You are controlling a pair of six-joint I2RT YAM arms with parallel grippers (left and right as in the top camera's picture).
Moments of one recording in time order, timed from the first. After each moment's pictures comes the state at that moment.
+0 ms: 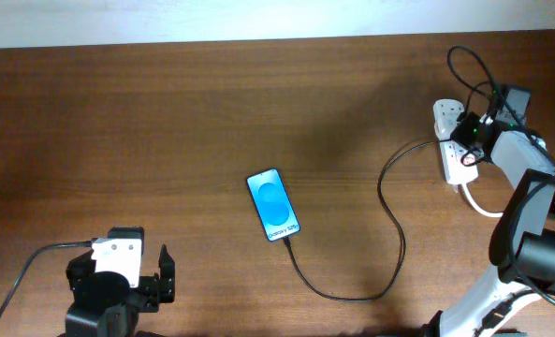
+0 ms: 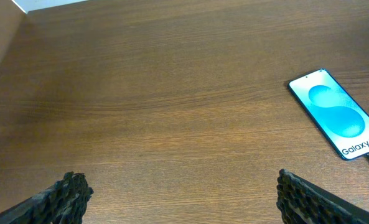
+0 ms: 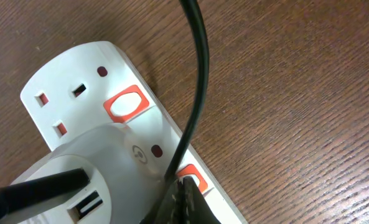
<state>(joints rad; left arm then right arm) -0.30 0.43 0.87 -1.12 -0.33 -0.06 -0.34 1.98 1.27 -0.30 0.01 0.35</state>
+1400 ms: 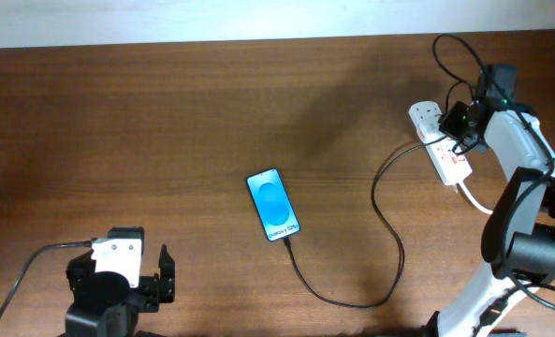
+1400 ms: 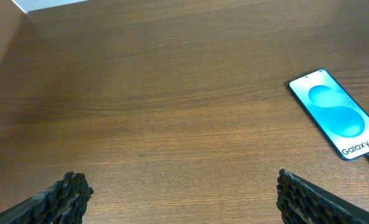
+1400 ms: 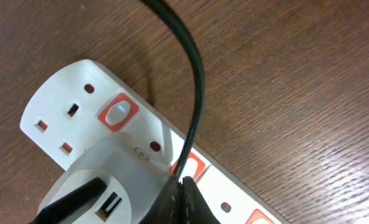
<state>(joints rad) -0.30 0.43 0.87 -1.12 -0.33 -0.06 -0.27 2.01 1.44 -0.57 0.01 0.37</state>
